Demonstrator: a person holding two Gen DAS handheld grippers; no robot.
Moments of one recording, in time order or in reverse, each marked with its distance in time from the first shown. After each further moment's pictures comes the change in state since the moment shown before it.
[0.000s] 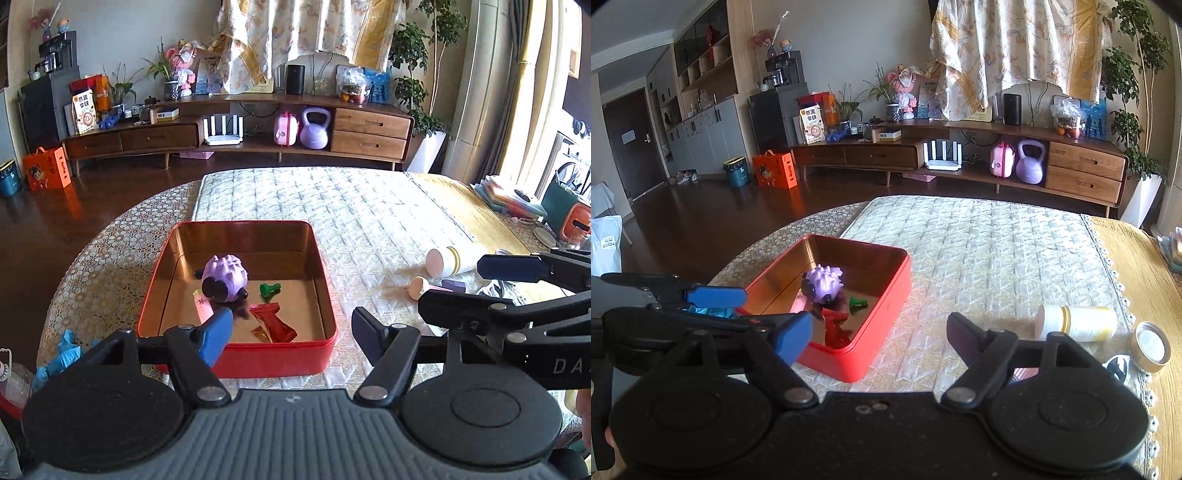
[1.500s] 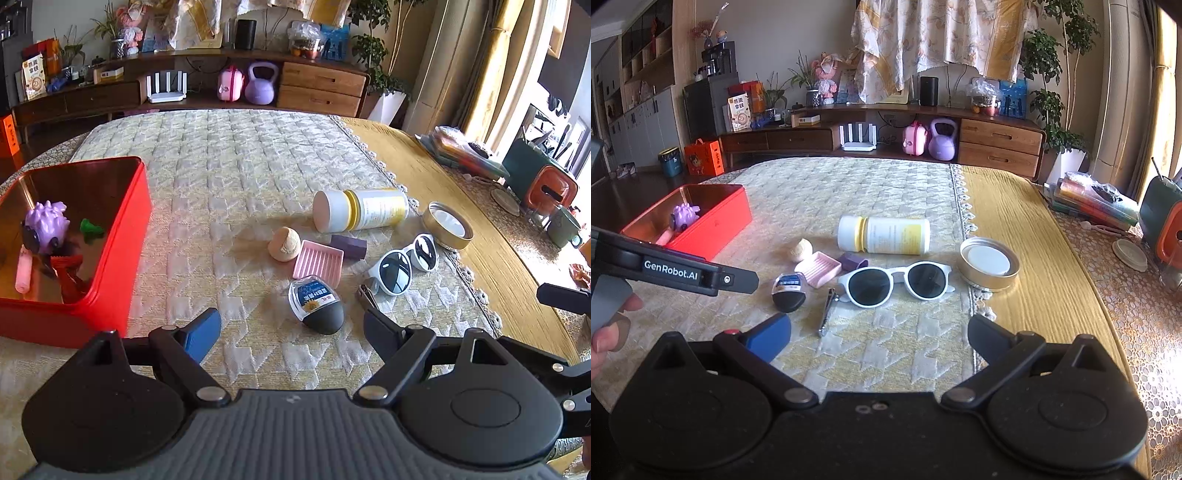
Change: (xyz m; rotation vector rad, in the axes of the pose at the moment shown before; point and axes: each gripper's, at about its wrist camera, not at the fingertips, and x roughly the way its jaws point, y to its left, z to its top) left arm 0.094 -0.142 -0.028 -0.015 0.134 -0.124; right arm -0.051 -0.163 -0.096 0.029 0.036 -0.220
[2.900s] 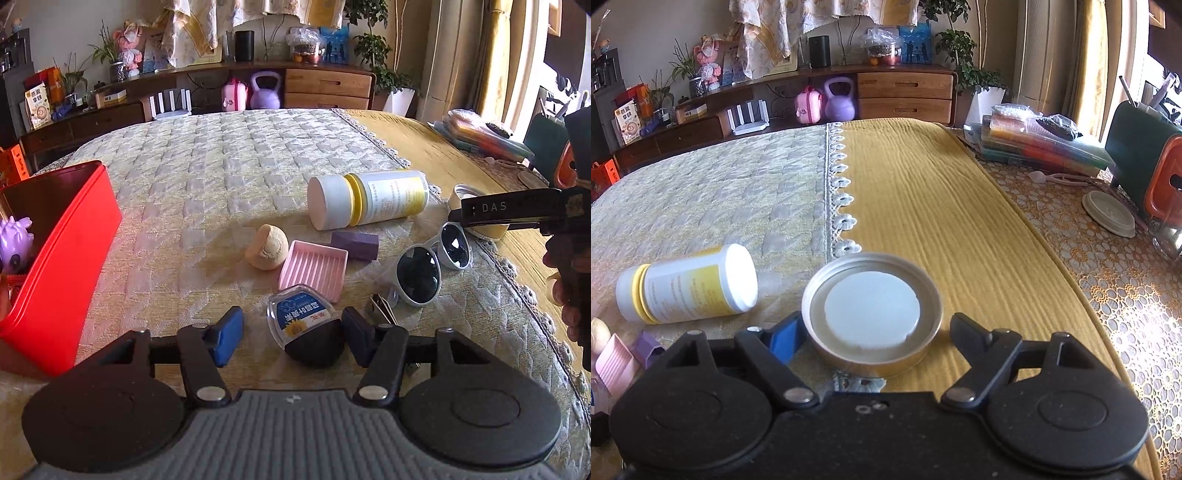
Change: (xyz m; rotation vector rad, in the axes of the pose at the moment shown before) left arm 0.058 -0.029 -0.008 0.084 -0.056 0.094; right arm 0.151 -0.092 0.040 0.209 0.116 -0.230
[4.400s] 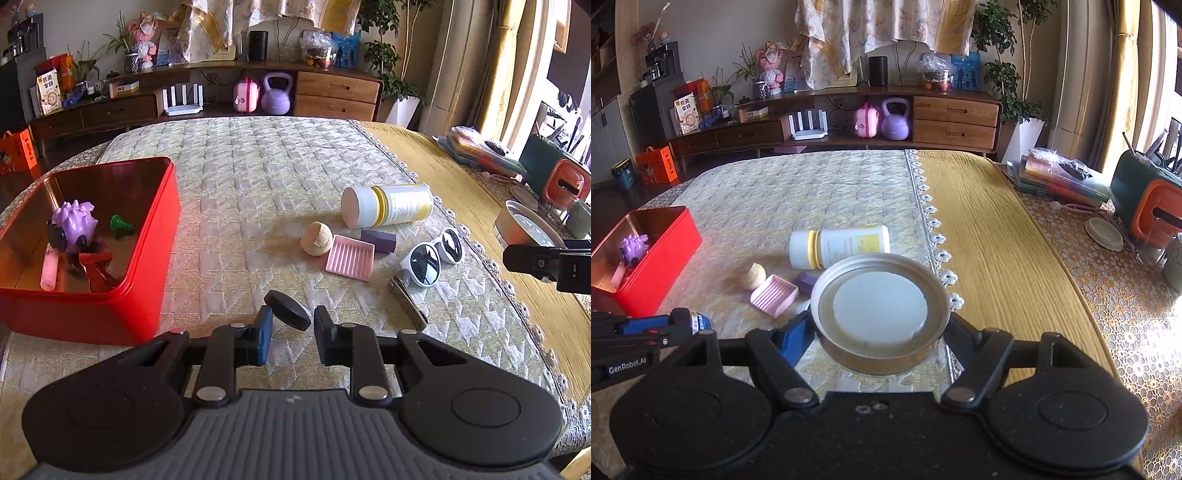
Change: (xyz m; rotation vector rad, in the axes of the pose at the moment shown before) left arm -0.064 0.048 -0.009 -0.054 0.011 -0.021; right arm -0.148 0.058 -0.036 -0.106 -0.045 0.123
